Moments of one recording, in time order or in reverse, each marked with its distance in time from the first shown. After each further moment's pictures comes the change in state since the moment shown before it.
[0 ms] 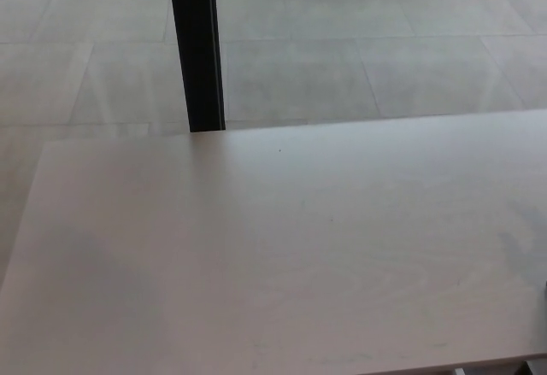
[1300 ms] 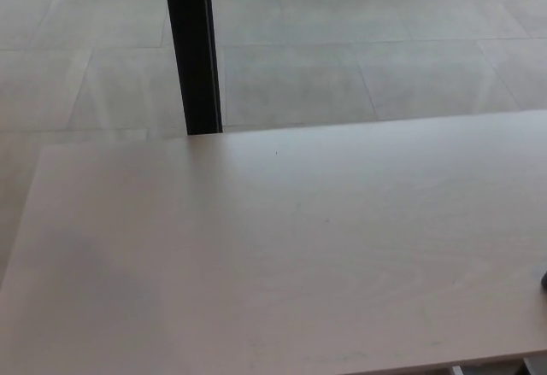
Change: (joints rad) left_arm 0.033 -0.002 -0.006 0.001 -0.005 0.000 -0.009; right_arm 0.446 -0.067 -0.746 0.184 0.270 0.067 -0.022
